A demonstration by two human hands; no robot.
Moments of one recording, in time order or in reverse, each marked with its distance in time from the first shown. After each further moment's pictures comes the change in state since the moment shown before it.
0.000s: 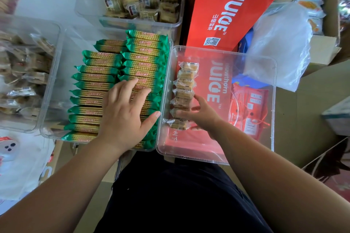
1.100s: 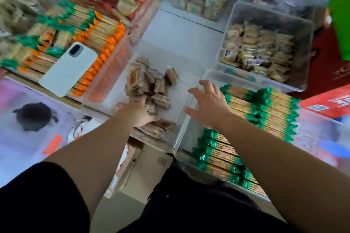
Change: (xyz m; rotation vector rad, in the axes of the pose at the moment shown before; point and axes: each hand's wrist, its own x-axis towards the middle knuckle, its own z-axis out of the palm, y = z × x) left_hand -0.012 -0.365 -0.002 -0.251 -0.605 -0.645; right_hand 0.026 -0.232 0.293 -1.307 0.204 -0.618
